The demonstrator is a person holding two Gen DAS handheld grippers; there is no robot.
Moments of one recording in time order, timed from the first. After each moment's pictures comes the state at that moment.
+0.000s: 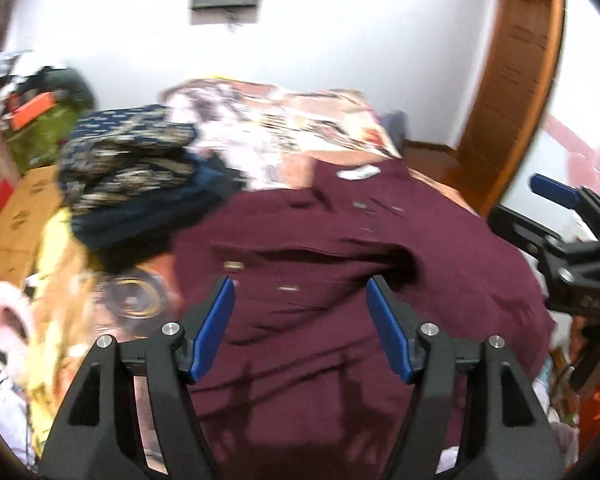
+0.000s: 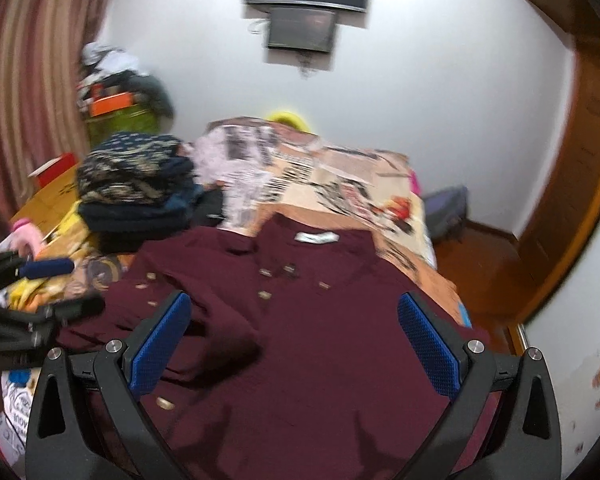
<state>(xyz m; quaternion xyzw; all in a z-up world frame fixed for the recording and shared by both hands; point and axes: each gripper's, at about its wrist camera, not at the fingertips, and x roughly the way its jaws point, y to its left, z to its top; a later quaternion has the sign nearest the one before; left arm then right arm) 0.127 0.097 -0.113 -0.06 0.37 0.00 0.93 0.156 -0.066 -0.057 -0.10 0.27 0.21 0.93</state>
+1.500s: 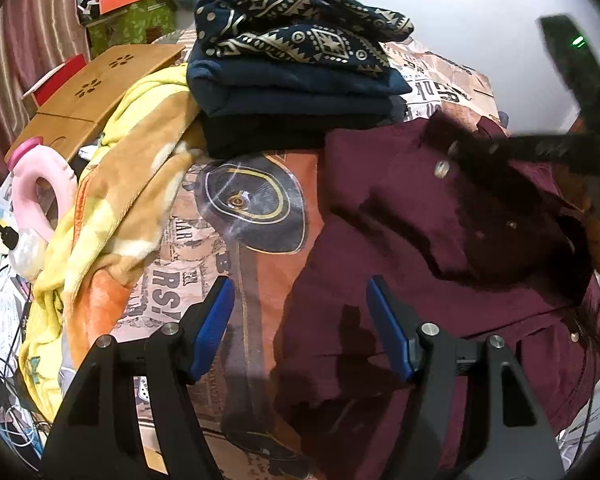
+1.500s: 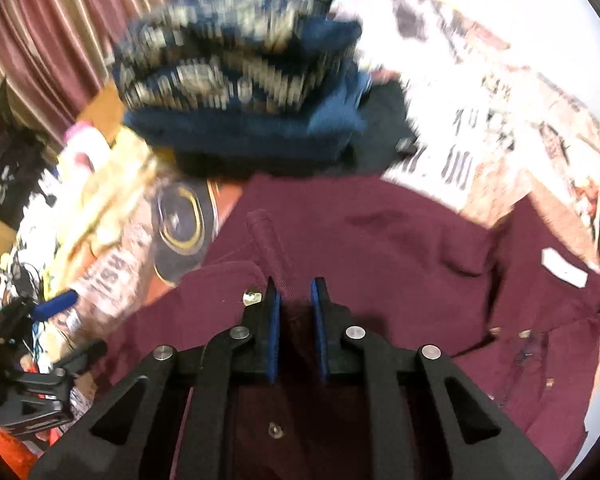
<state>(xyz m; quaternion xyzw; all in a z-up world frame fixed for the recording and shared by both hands) 0.110 0.219 -0.223 -0.16 0.45 0.13 0.87 0.283 0.106 -0.128 -0.17 0.48 0.39 0.77</state>
